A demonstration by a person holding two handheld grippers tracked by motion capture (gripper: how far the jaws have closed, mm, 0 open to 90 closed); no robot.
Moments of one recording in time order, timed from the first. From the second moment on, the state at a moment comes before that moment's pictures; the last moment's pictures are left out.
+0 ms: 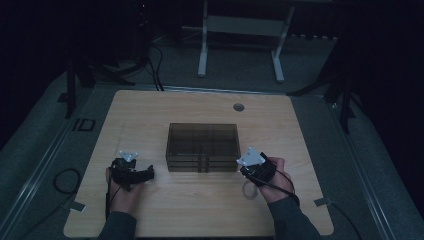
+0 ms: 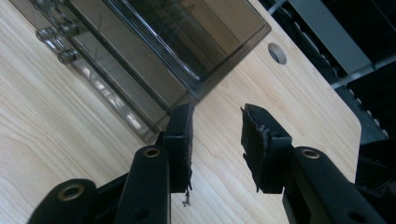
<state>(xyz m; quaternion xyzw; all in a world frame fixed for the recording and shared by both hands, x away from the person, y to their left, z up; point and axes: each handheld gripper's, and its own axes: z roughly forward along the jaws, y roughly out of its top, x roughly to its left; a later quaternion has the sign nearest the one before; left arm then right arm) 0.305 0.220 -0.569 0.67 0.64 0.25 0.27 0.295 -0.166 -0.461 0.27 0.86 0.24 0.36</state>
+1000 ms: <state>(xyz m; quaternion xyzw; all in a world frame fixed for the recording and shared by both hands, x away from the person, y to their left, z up) 0.305 0.220 -0.569 0.67 0.64 0.25 0.27 0.289 -0.126 -0.451 0.21 0.87 0.22 0.39</state>
